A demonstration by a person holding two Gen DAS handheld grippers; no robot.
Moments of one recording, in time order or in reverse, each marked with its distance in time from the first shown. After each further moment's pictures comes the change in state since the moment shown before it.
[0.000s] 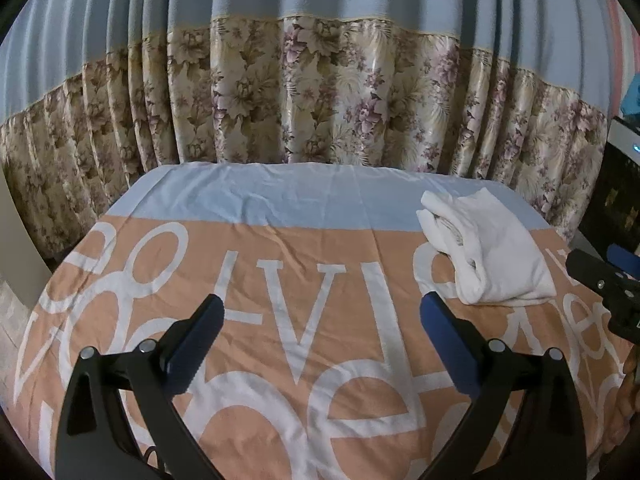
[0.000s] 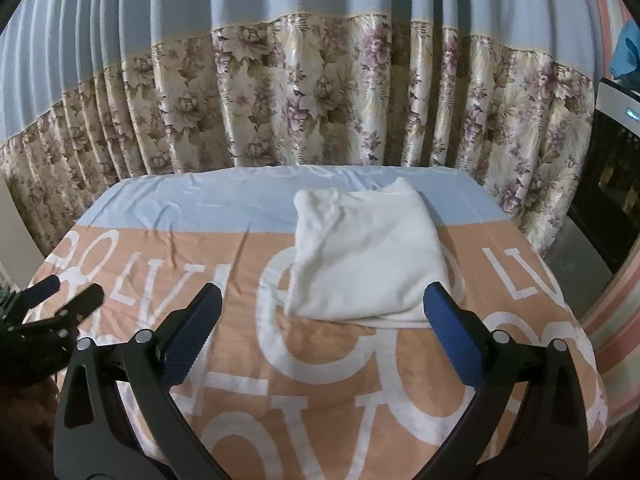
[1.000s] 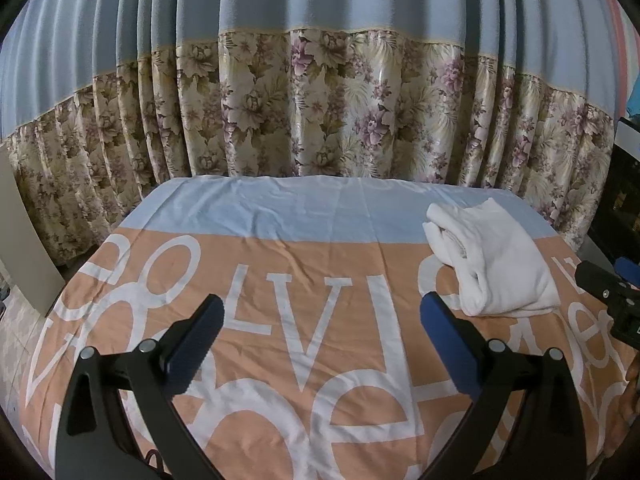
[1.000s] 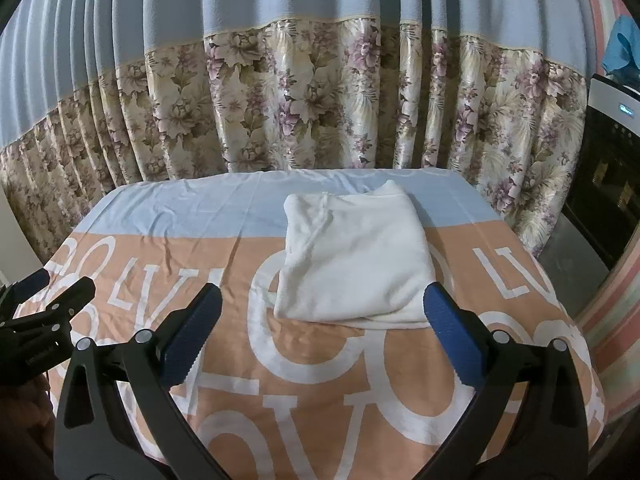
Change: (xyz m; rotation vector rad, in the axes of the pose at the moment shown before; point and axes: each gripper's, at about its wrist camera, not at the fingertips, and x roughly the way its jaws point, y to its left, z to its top) left arm -0.009 -0.004 0.007 -0.001 -0.034 0.049; right arm -0.006 -0.013 -0.003 0.036 -0.007 -0.013
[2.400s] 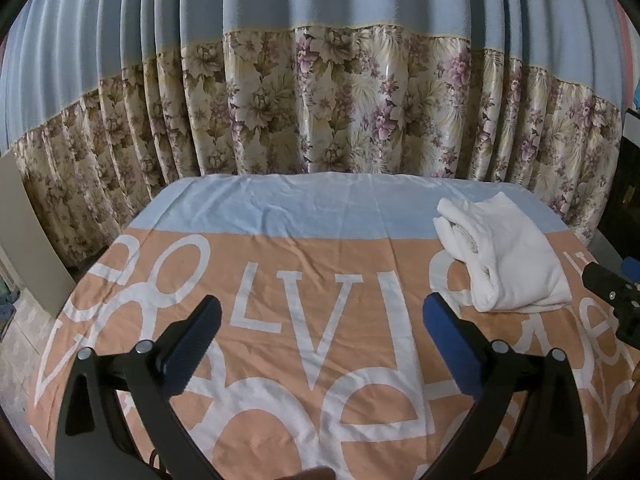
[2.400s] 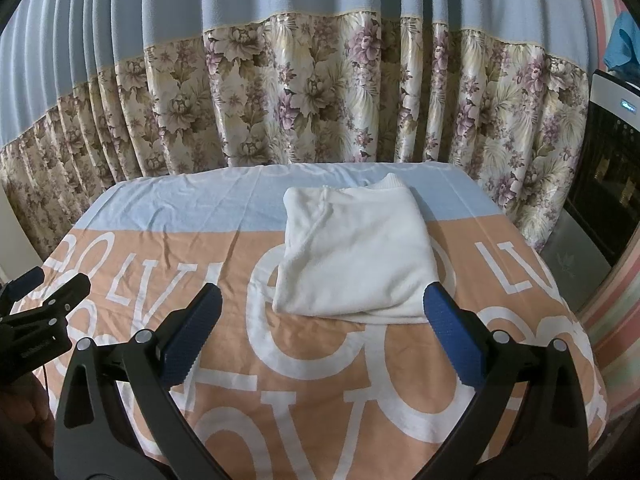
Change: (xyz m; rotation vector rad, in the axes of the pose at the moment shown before) left arm 0.004 -0.007 -0.004 0.017 -0.001 0.058; right arm 0.003 -0.006 -0.002 0.004 0.017 0.006
